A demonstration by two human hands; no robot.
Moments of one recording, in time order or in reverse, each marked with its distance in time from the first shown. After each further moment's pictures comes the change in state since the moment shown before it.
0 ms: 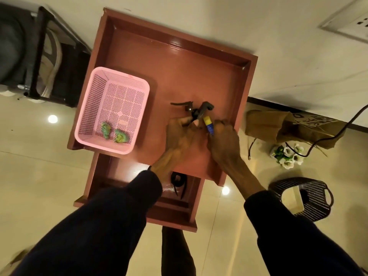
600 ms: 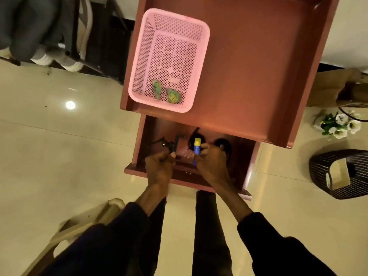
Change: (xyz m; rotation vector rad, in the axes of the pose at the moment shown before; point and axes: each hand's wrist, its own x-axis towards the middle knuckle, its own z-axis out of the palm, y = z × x) left_hand -0.149 -0.142 -0.188 0.007 0.289 -0.414; right_hand -0.160 -0.134 0.155 0.538 -0.251 0.285
